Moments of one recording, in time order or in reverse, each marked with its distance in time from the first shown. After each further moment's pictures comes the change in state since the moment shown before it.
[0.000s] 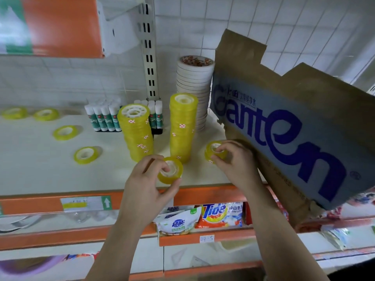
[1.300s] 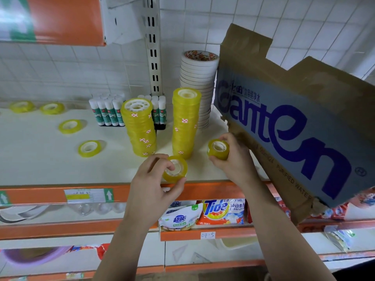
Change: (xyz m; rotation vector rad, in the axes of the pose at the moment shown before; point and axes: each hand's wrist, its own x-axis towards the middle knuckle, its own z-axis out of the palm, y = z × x) left_hand -0.010 0.007 0.007 -0.004 0.014 -0.038; right_hand 0.000 -0.005 0.009 0.032 -0.052 0.078
